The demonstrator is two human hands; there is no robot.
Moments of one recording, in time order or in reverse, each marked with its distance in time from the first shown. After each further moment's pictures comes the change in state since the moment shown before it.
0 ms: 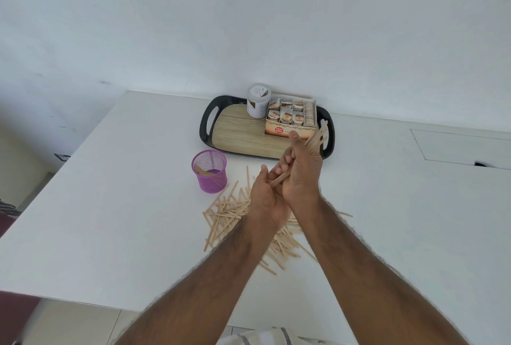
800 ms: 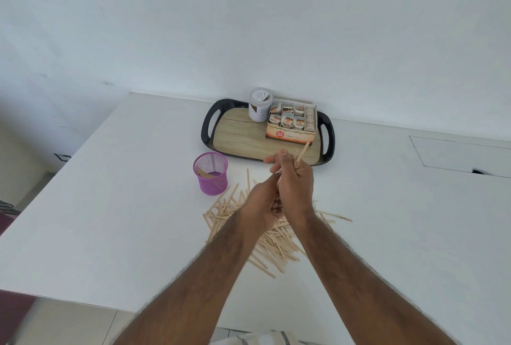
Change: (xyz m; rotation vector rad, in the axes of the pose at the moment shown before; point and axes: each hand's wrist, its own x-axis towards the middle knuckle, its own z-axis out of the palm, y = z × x) left_hand -0.008 0.020 -0.008 0.795 0.090 -0.040; right_hand -0.027 0.010 -0.005 -0.695 -0.021 -0.278
